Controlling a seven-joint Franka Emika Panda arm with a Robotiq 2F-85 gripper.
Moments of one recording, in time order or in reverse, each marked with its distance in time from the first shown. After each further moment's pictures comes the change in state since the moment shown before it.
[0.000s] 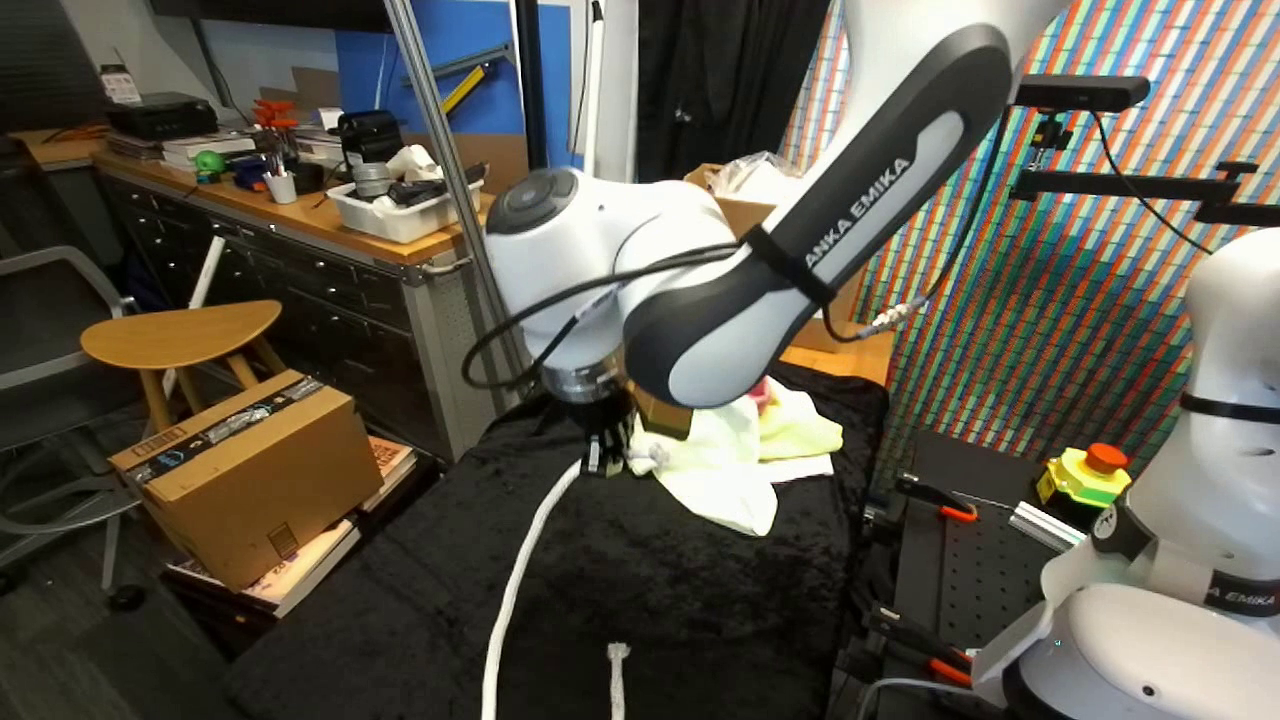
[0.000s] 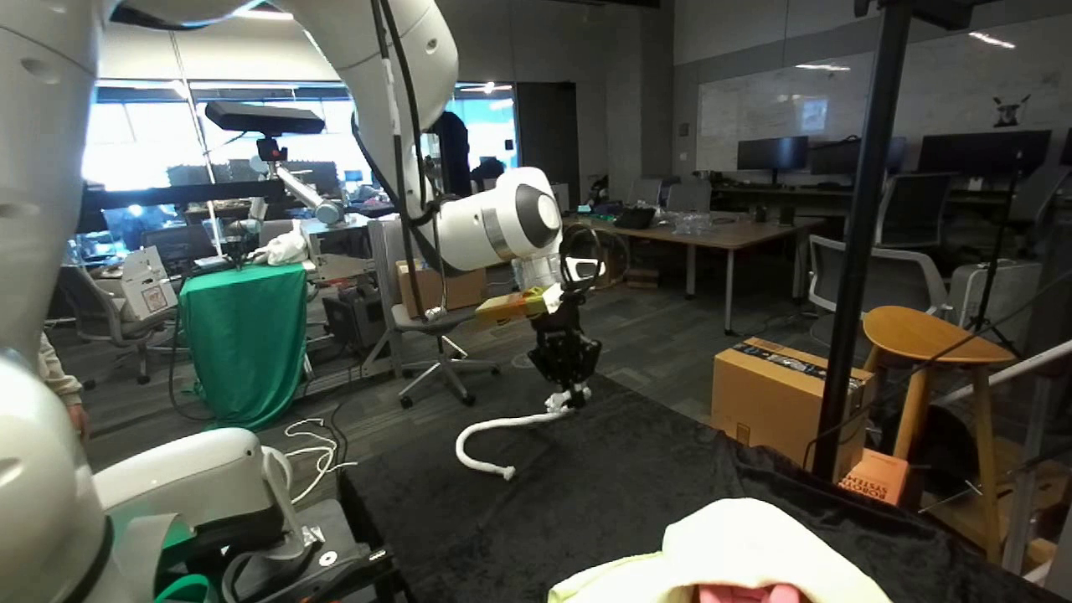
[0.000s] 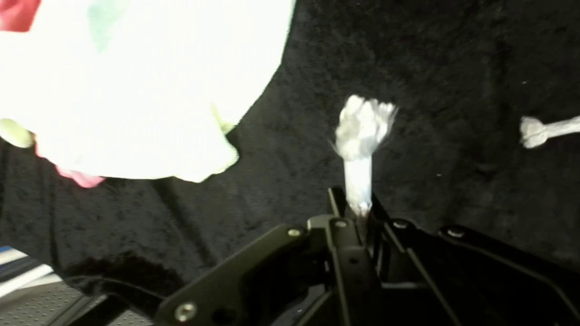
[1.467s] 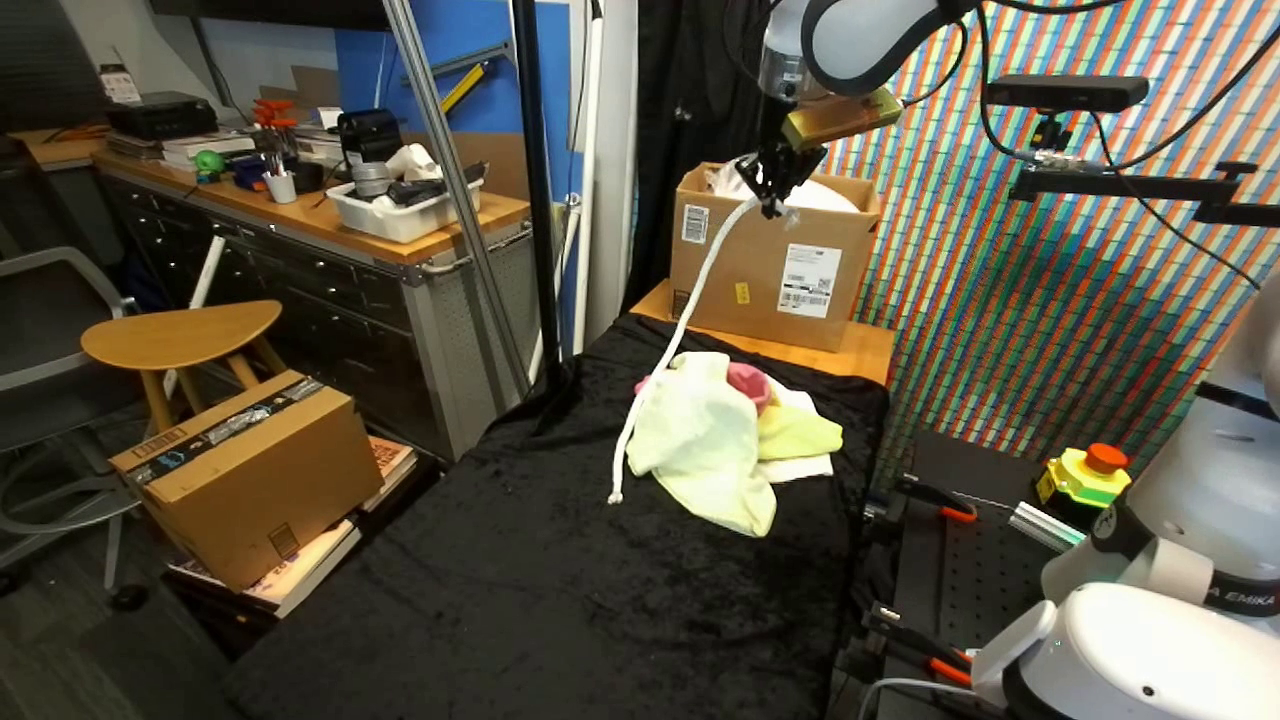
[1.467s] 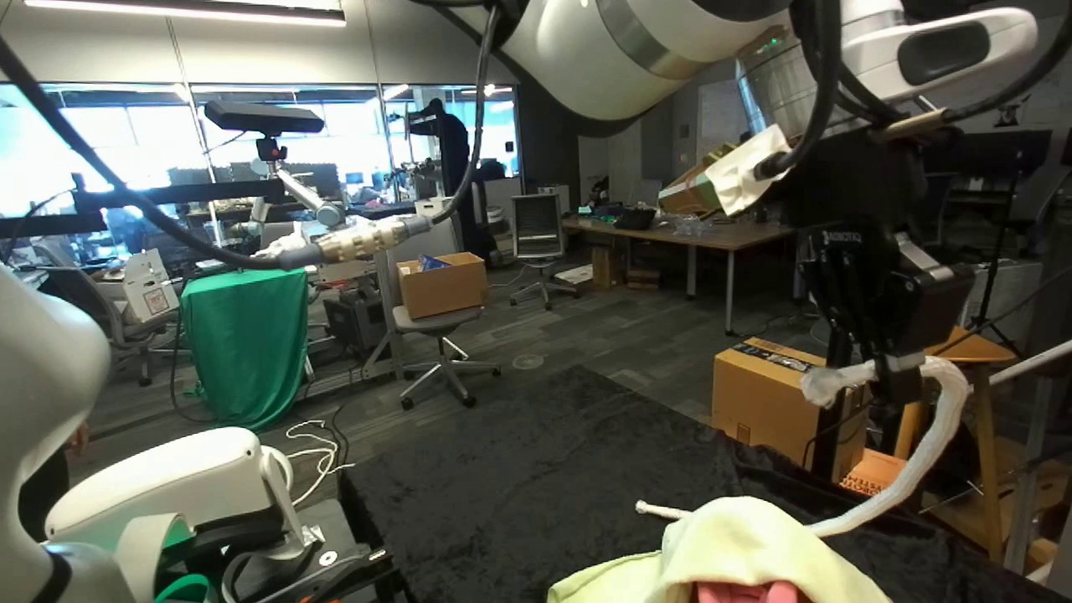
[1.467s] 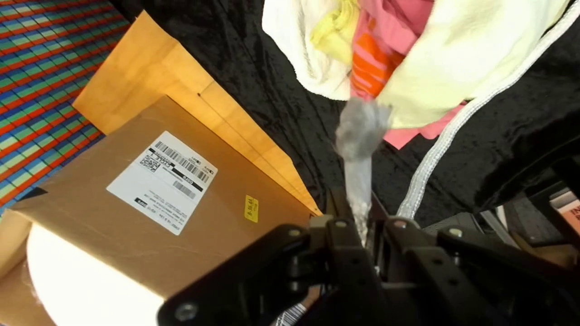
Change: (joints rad) arm -0.576 -0.470 -0.146 -0.140 0.053 0.010 0.122
